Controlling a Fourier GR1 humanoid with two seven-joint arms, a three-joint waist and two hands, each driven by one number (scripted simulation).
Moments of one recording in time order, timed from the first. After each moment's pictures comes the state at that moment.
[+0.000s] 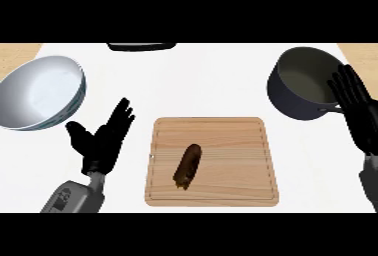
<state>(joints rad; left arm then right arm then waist) -0.18 0.25 -0.31 -1.42 0.41 0.29 0.11 -0.23 -0.47 -0.03 -1.39 -0.33 0.05 -0.12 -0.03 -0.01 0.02</state>
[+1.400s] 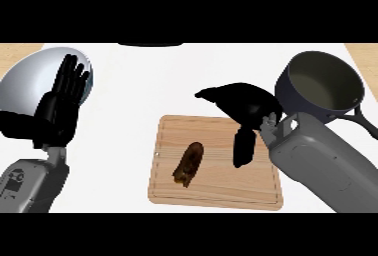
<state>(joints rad) -0.30 0.37 -0.12 -1.51 0.33 0.29 -0.01 -0.83 -0.42 0.62 -1.50 0.15 0.53 0.67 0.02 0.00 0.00</state>
